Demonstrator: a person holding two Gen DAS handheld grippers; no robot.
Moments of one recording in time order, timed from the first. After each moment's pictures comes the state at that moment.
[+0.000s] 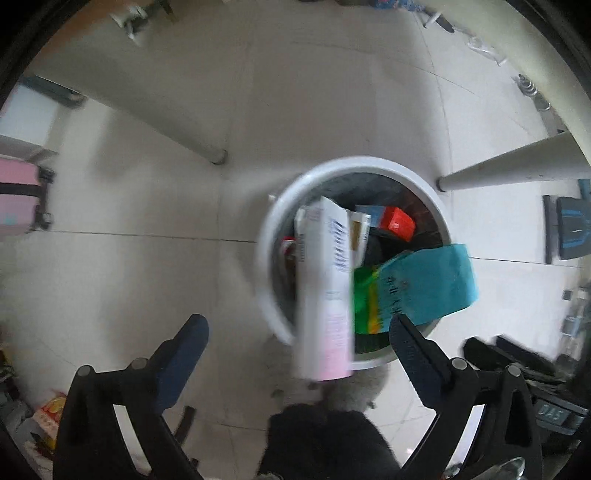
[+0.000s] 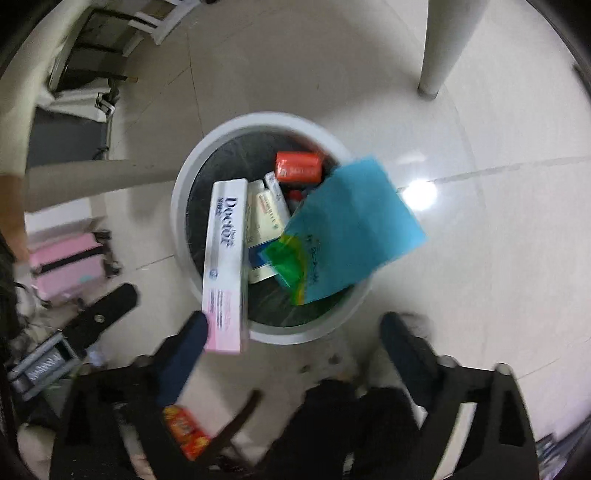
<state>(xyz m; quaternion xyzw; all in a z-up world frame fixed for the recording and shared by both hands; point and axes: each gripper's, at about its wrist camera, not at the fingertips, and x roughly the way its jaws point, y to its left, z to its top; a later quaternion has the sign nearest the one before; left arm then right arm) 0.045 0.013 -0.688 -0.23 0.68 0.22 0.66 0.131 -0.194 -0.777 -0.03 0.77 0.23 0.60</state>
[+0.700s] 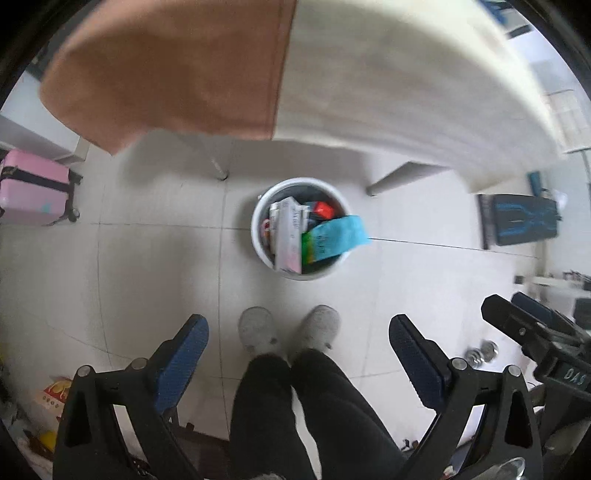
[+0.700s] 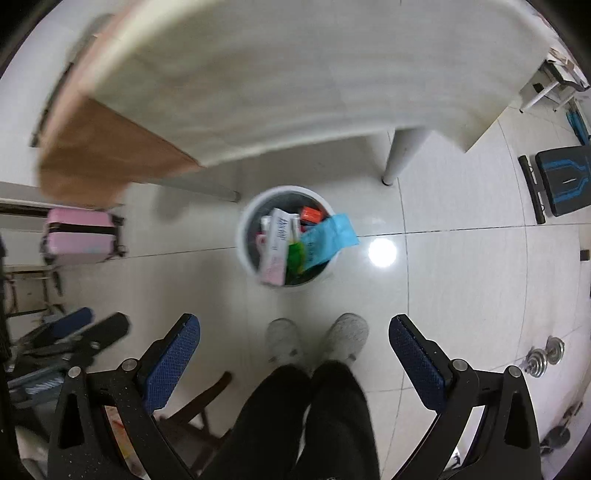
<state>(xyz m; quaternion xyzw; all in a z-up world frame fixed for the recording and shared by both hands) -0.052 -0.046 -0.414 -0.27 0.64 0.17 0.70 0.099 -0.221 -0.428 -0.10 0.69 0.27 0.67</state>
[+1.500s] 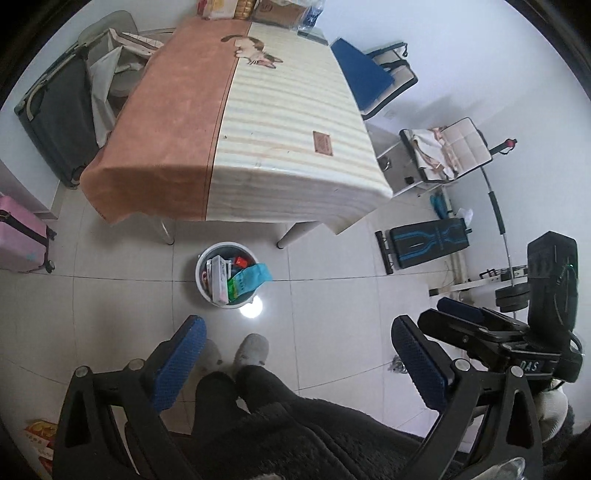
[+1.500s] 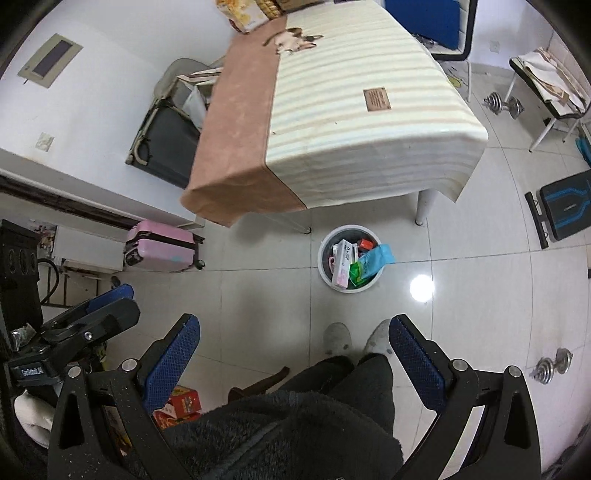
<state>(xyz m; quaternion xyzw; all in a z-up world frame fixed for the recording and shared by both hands) -0.110 -0.081 -0.178 -0.29 0.51 0.07 0.80 0.018 -0.283 -0.123 -0.04 0.63 0.35 0.69</state>
